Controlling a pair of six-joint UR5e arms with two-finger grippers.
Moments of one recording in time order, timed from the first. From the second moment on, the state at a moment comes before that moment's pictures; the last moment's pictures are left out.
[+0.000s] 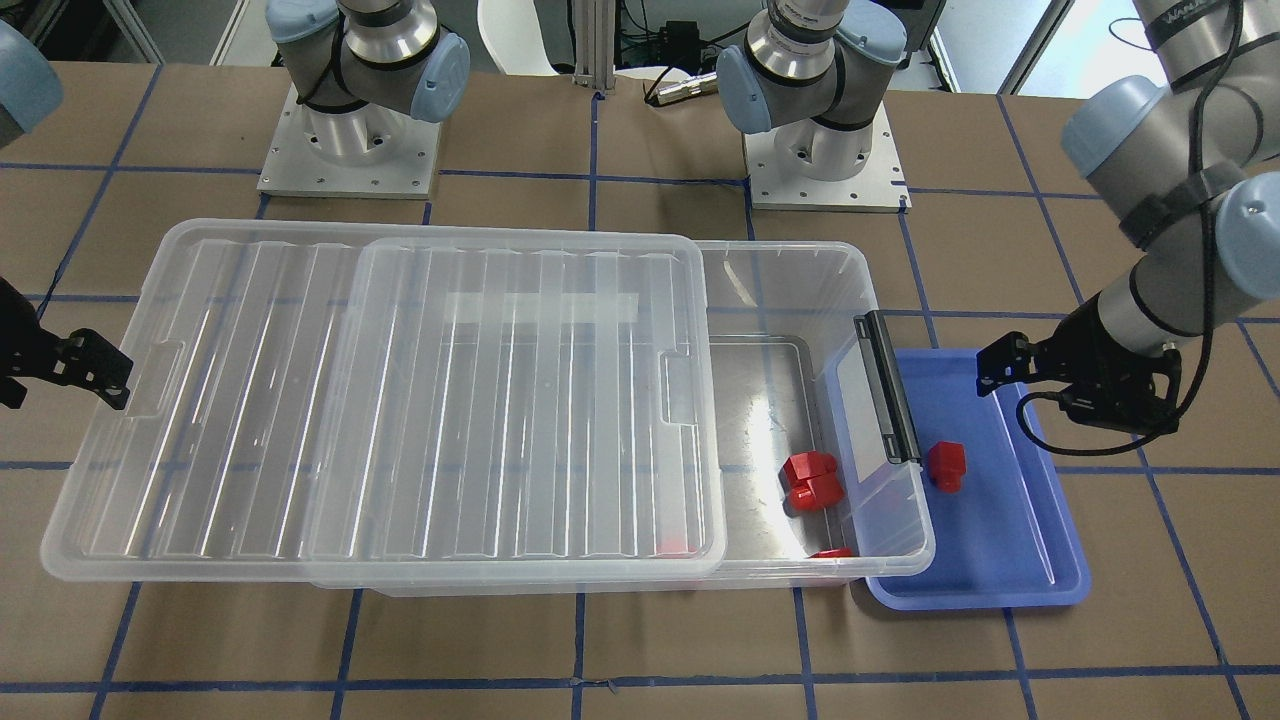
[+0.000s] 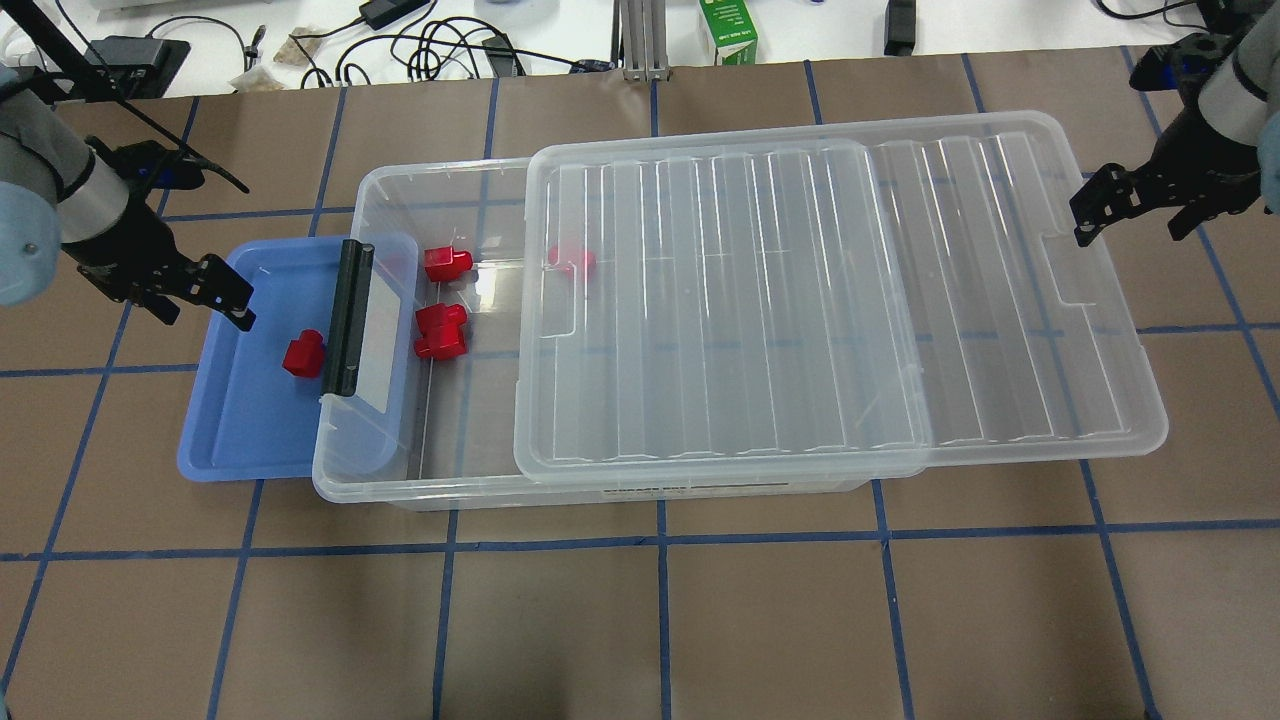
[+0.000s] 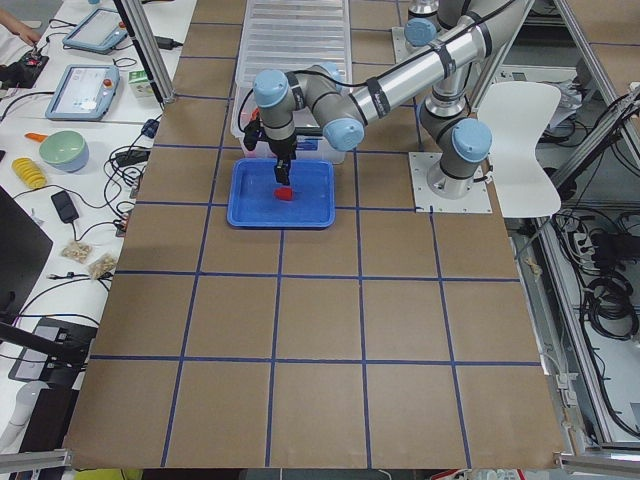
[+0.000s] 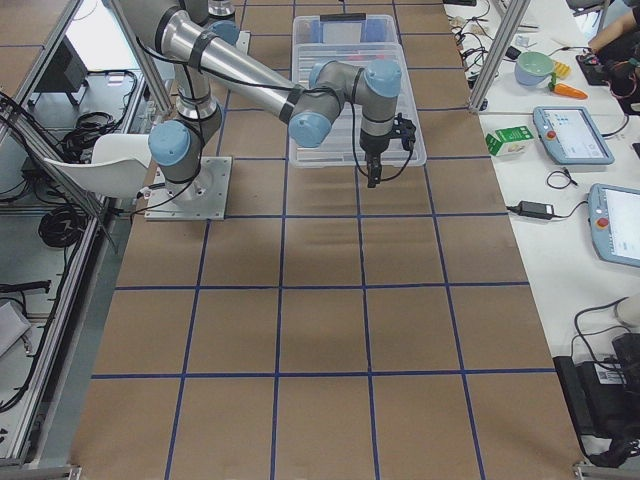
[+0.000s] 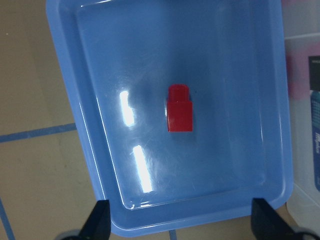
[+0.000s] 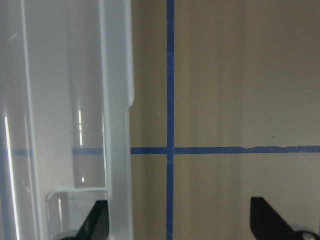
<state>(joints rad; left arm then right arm) -1.15 -1.80 -1.79 -1.21 1.58 0.58 1.15 -1.39 1.72 -1.95 -1.59 -0.43</state>
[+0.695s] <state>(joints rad) -1.15 -1.91 -1.85 -1.04 1.55 0.56 1.10 -1.39 1.72 -1.96 -1.59 -0.45</state>
